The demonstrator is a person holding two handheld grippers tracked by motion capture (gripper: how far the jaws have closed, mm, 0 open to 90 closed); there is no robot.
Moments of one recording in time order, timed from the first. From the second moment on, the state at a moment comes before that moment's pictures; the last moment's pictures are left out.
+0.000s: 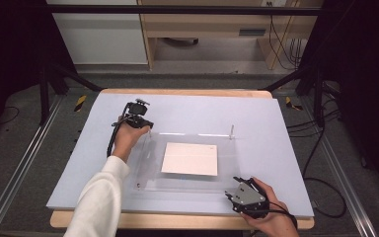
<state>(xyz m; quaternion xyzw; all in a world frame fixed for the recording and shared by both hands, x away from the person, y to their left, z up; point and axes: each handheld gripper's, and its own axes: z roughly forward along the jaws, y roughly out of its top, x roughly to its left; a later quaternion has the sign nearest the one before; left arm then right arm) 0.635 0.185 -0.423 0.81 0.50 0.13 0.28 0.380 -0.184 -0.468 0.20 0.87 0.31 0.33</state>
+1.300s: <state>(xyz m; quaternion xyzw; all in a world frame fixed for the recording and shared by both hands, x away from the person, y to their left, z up) 0.407 0.209 -0.362 0.85 0.17 0.28 0.42 0.389 -0.188 -0.418 0.24 0.85 0.35 0.32</state>
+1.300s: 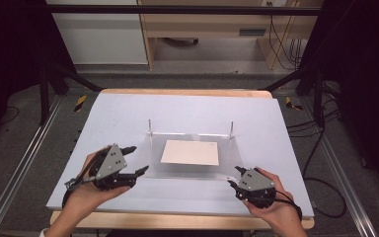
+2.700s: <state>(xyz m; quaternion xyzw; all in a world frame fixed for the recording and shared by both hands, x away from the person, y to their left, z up) 0.417 0.176 -0.398 0.87 0.16 0.34 0.33 0.408 -0.195 -0.391 0.25 0.85 0.37 0.27</state>
